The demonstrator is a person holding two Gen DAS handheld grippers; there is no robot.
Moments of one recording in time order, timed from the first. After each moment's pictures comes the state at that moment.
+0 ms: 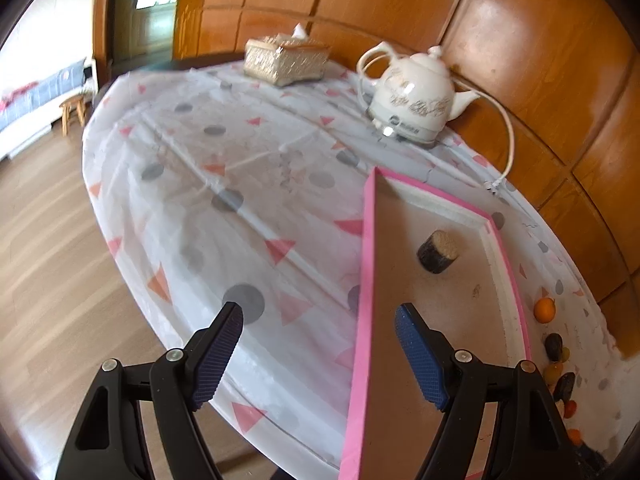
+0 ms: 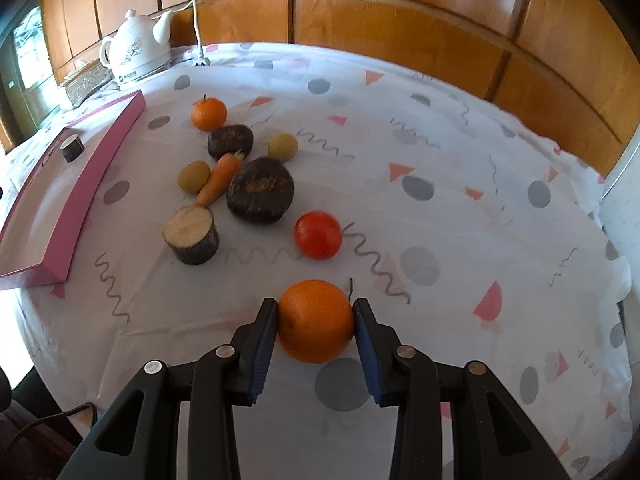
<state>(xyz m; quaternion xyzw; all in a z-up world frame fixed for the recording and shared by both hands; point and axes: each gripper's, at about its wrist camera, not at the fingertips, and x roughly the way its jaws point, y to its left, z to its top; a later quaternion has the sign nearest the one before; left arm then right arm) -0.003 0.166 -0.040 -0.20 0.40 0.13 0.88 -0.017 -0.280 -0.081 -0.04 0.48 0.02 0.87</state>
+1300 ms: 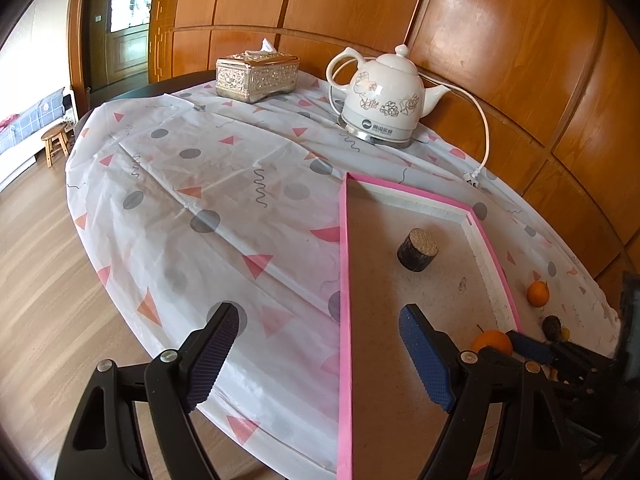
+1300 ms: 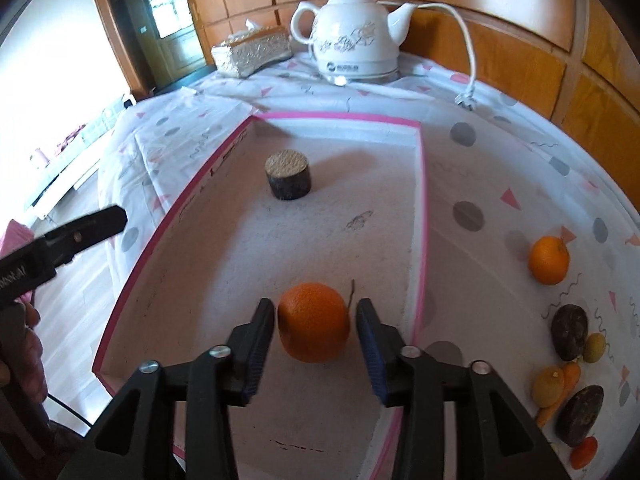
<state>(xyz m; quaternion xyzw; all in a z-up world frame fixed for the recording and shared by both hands) 0.002 0.158 -0.037 -0.16 0.40 0.10 0.90 0.067 -0.048 -0.064 -0.08 0.46 0.27 0.84</state>
